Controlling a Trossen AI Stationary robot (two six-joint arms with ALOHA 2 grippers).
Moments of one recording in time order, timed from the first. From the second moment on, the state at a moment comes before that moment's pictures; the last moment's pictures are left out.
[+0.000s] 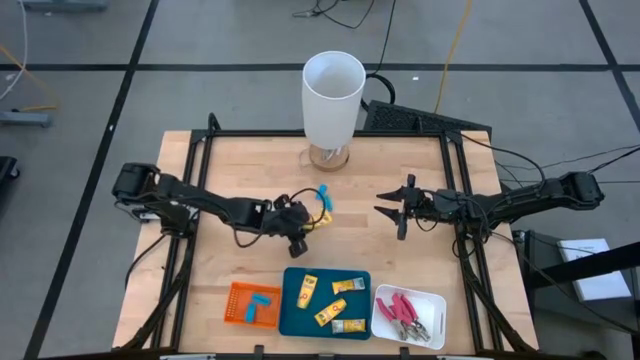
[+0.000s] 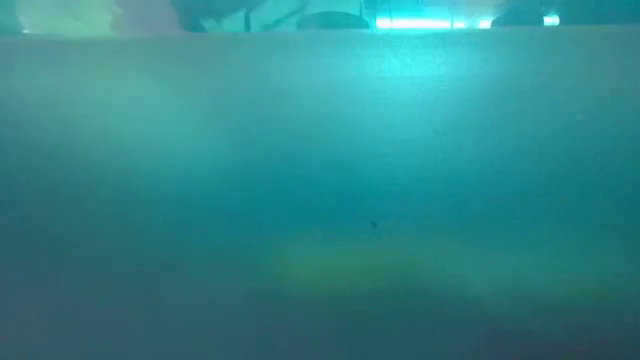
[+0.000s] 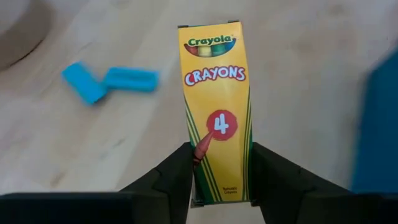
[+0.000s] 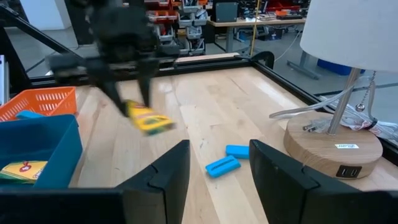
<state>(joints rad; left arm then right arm) -0.14 1.59 0.91 -0.17 -0.25 -0.40 0.05 0.86 0.24 0.47 0.29 0.09</state>
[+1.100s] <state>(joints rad) -0.41 1.63 0.91 0.10 0.10 -0.10 0.05 0.86 0.24 0.48 0.29 0.09</state>
